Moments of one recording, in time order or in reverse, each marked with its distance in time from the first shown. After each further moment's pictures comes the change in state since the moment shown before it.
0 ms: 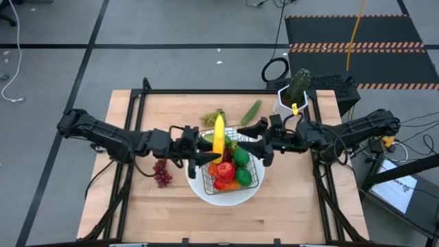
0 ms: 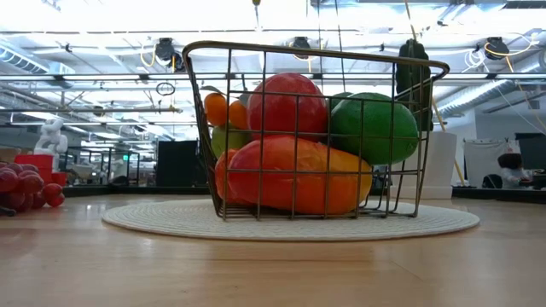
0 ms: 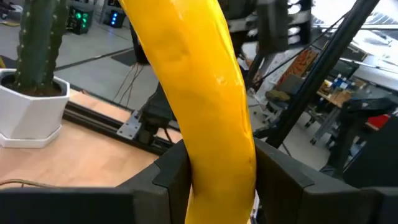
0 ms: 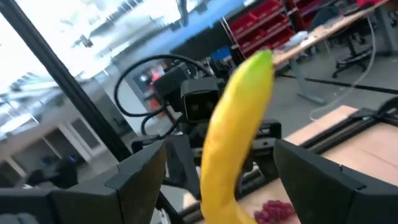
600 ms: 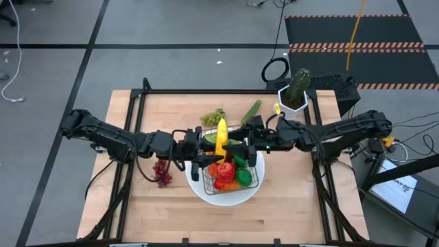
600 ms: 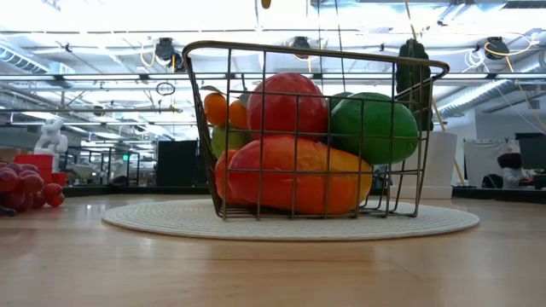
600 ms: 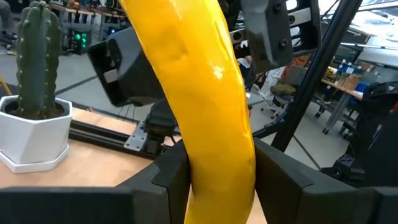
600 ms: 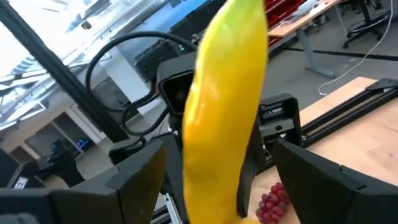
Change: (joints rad) left arm -0.001 0.042 0.000 0.063 -0.001 0.134; right arm -0.063 0.155 0.097 -0.030 -0.131 0.072
